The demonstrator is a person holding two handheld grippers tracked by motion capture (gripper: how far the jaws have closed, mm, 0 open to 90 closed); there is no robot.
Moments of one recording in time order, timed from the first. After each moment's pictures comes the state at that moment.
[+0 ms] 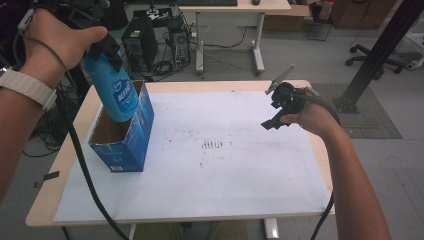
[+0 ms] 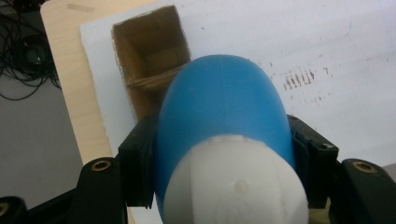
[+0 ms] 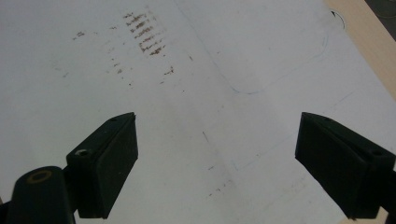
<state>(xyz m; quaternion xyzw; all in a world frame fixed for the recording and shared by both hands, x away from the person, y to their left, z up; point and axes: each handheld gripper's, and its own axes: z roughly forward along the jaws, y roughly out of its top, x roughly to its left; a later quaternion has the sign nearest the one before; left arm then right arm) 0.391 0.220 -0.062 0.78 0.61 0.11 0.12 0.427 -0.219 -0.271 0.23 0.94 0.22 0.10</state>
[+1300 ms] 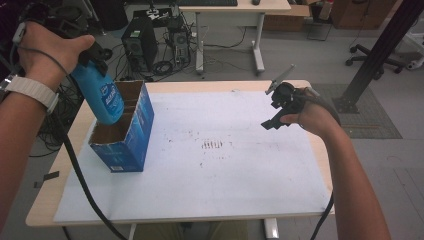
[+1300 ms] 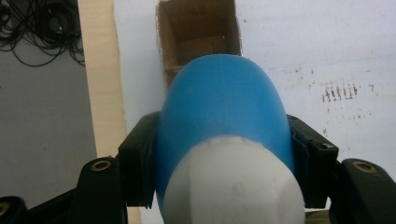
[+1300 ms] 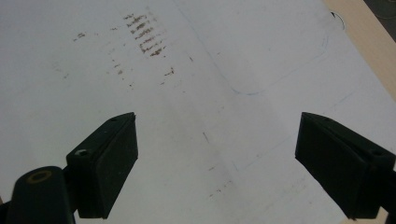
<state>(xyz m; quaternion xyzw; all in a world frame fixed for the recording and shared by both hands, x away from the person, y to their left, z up) 0.405 0.254 -0.094 0.73 0.66 0.12 0.09 0.426 -0.218 -0.271 0.23 0.94 0.22 0.10</state>
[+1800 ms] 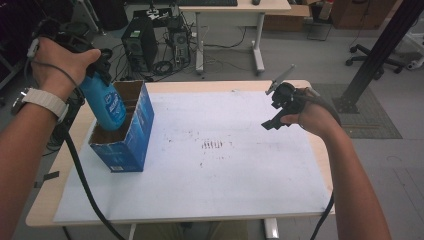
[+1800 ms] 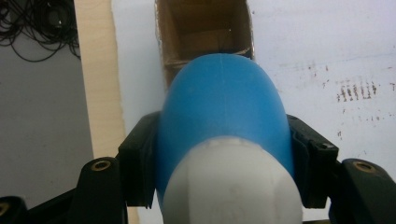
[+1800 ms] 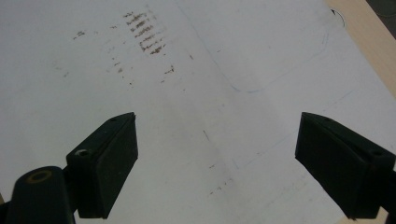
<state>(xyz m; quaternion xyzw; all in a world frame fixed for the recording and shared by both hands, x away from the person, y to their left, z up) 0.411 0.257 -0.124 0.73 0.67 0.12 0.09 0.425 -0.219 -0.271 0.23 0.94 0.22 0.10</state>
